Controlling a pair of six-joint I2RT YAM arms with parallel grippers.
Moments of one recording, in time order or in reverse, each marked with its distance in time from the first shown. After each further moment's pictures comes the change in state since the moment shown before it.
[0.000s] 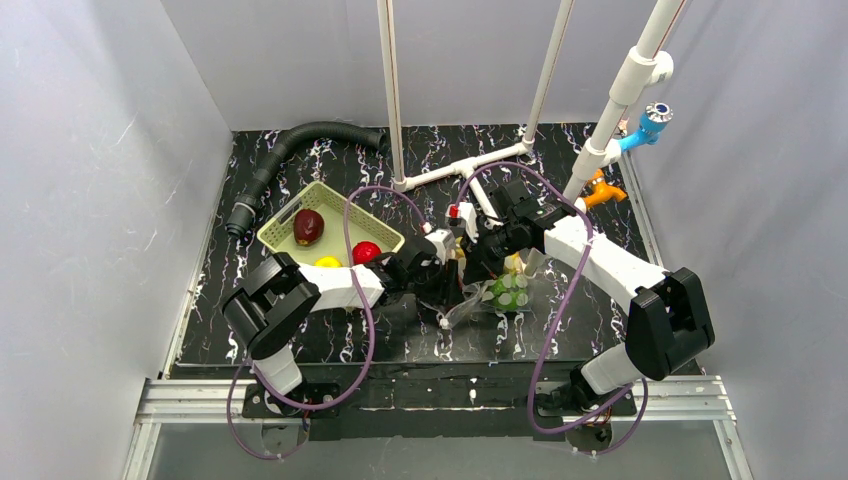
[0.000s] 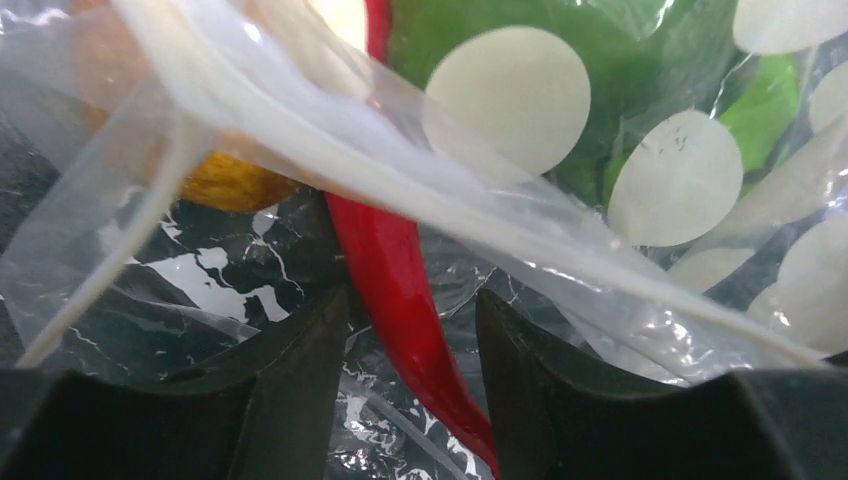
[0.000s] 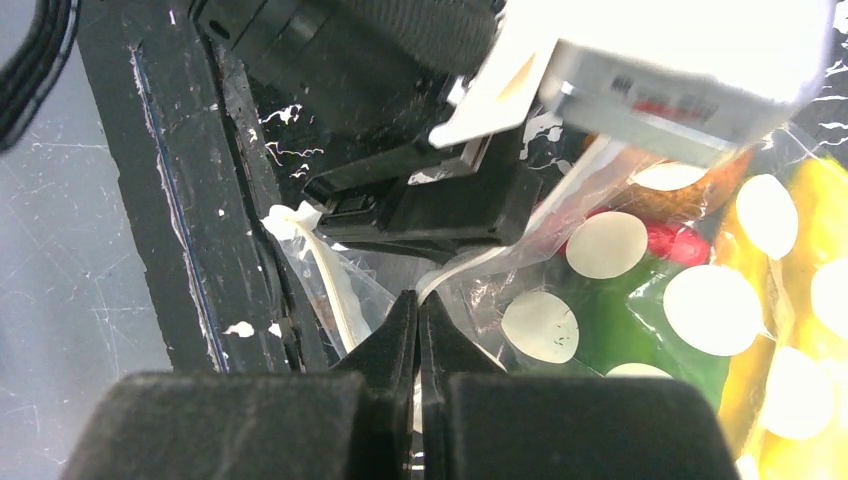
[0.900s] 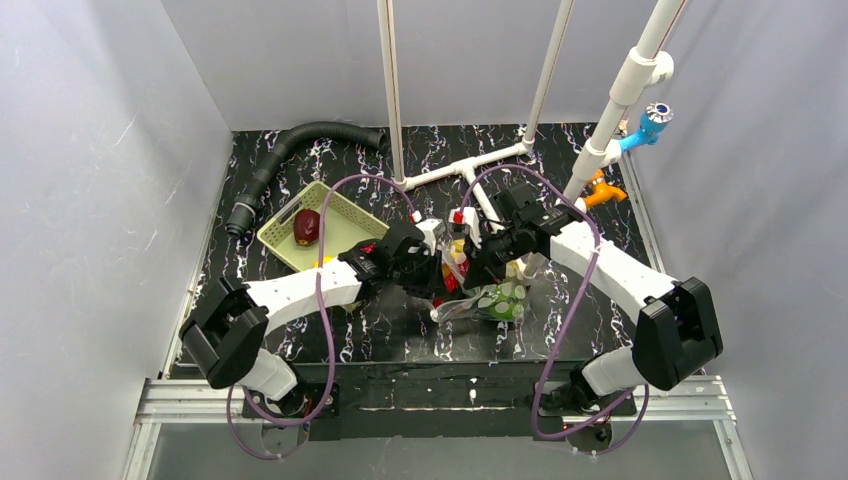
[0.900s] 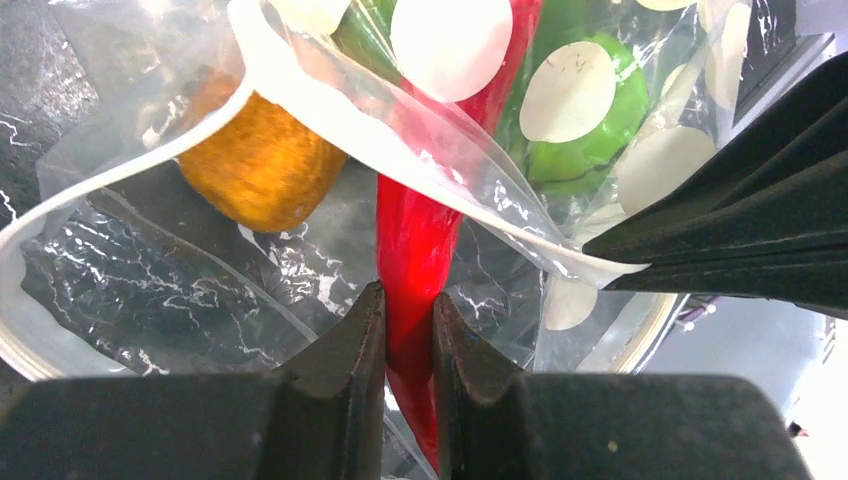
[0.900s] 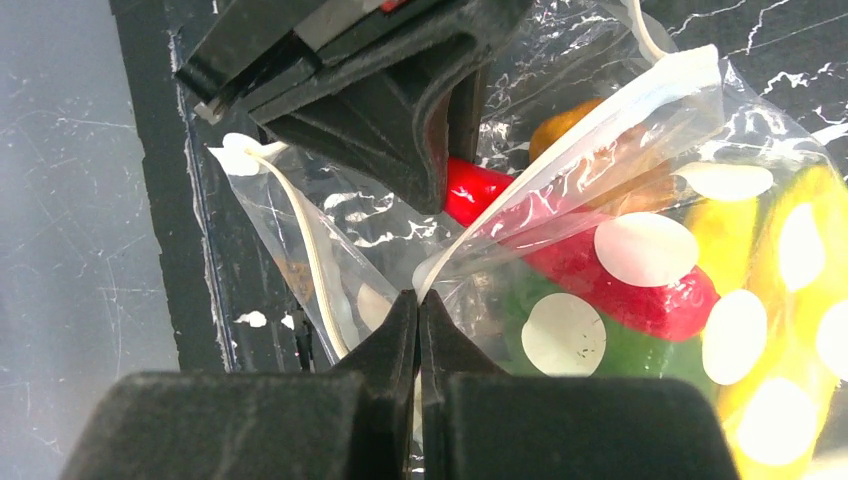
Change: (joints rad) left arm 0.018 -0.222 0.085 -0.361 0.023 0.020; right arm 0.000 -0.050 -0.033 -0.006 -0.056 -0.056
